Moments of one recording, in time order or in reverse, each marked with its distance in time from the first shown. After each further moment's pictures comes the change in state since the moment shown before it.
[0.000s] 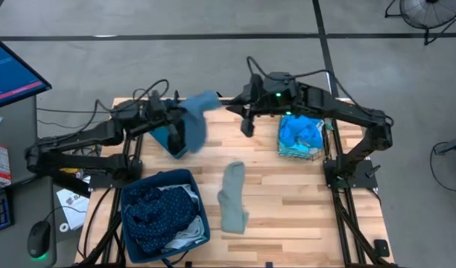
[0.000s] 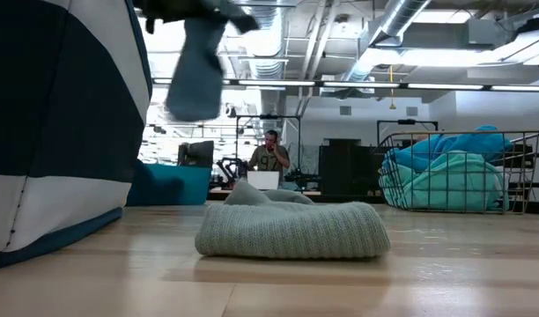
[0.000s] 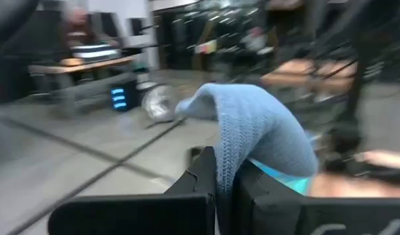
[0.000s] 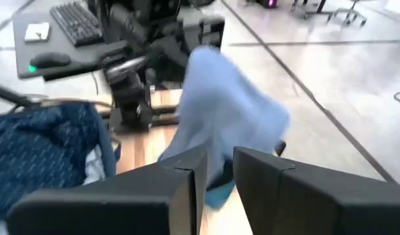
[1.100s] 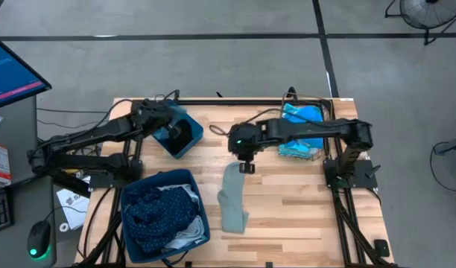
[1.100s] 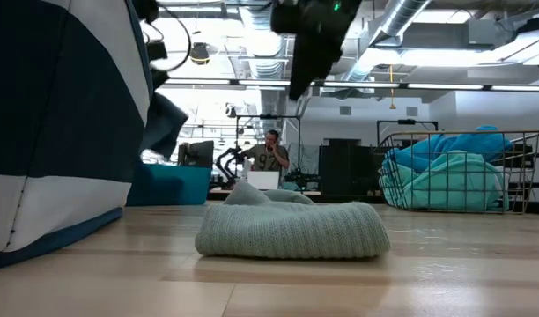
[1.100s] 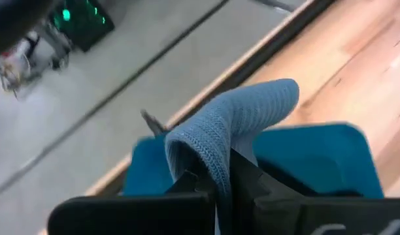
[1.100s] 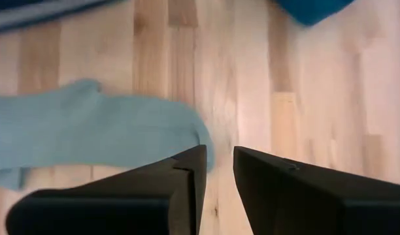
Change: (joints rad) left arm 0.162 0.116 -0.062 -0.529 -0.360 -0.055; right arm 0.112 0.201 -0.240 -0.273 -0.002 -0.012
